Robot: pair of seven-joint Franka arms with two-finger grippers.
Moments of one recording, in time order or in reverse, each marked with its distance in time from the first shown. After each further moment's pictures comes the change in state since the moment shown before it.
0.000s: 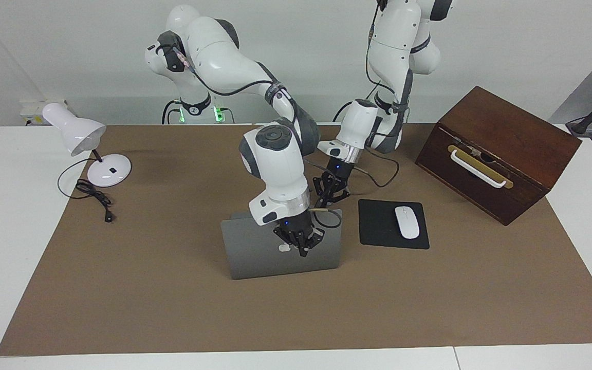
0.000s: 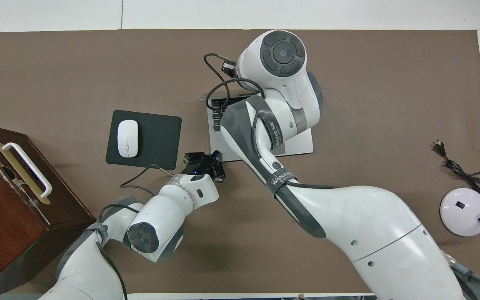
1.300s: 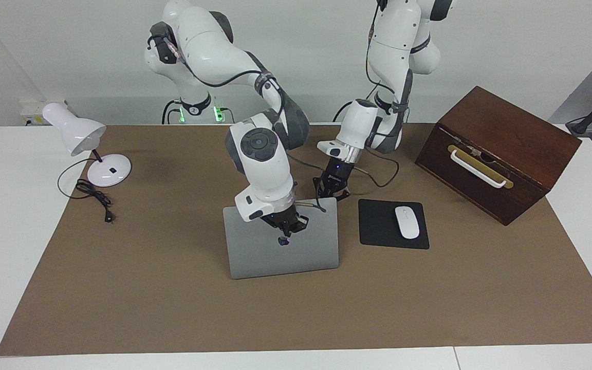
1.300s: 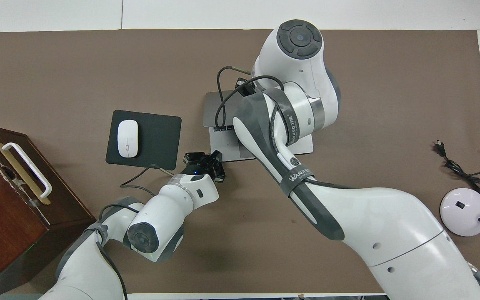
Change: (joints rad) left arm 0.000 0.000 0.000 0.000 0.000 0.001 0.001; right arm -0.027 -0.052 0.003 -0.062 0.097 -0.197 -0.066
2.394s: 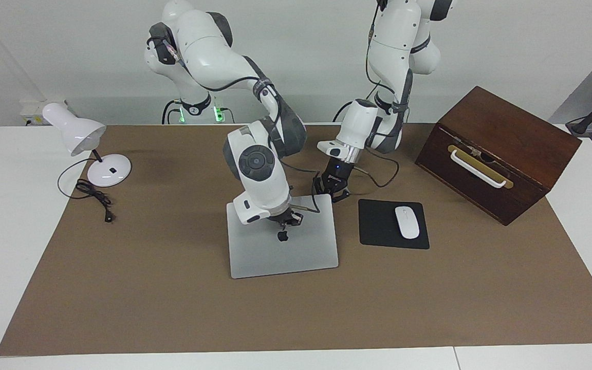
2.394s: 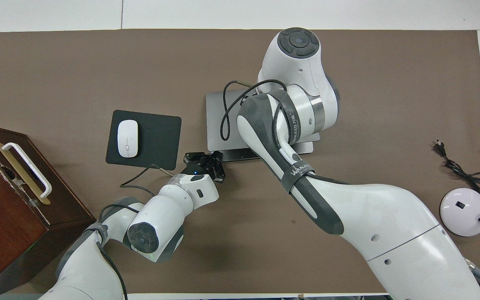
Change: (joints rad) left arm 0.000 0.000 0.000 0.000 0.000 0.000 0.000; right arm -0.010 0.006 0.002 -0.060 0.039 -0.099 0.000
